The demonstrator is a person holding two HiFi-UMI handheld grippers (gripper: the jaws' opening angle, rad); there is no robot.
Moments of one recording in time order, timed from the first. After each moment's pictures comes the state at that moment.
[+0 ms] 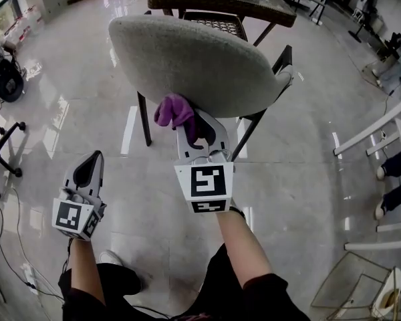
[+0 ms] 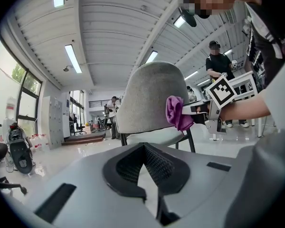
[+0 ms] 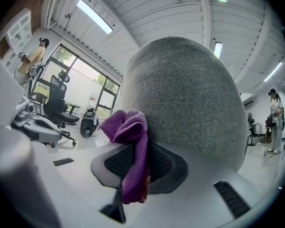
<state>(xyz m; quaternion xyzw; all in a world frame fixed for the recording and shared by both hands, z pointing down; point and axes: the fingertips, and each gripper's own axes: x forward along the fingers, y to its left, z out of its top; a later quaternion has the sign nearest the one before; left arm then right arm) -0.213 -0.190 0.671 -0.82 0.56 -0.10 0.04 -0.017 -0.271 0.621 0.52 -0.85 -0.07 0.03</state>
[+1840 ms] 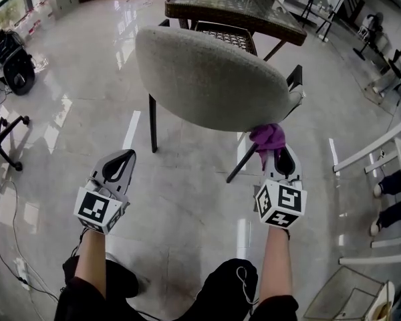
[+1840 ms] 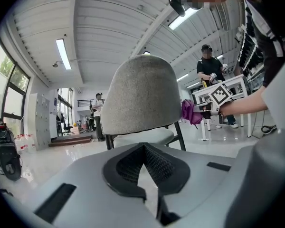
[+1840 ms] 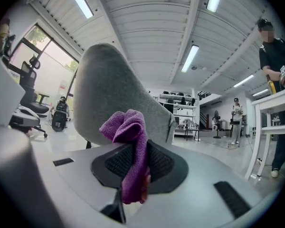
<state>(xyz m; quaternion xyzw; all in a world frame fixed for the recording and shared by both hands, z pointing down) -0.168 -0.215 0.676 -0.86 0.51 -0.09 0.06 0.177 -0.268 0.648 0.67 -0.74 -0.03 0.06</state>
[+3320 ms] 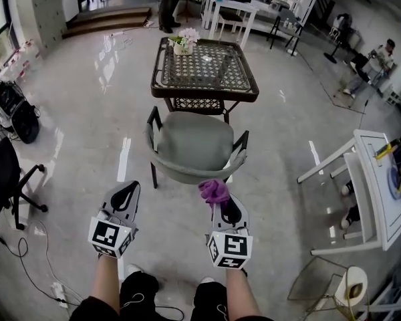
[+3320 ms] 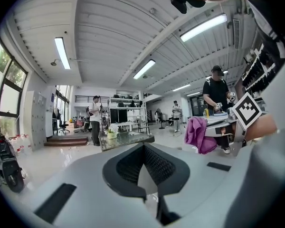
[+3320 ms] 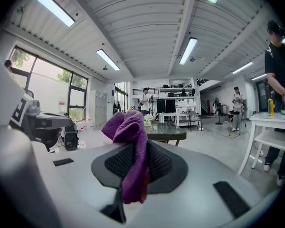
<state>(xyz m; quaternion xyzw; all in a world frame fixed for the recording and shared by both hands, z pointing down) -0.181 -0.199 0.295 -0.87 0.48 -0.07 0.01 0.054 -0.175 0.332 0.65 -0.75 0.07 0.06</state>
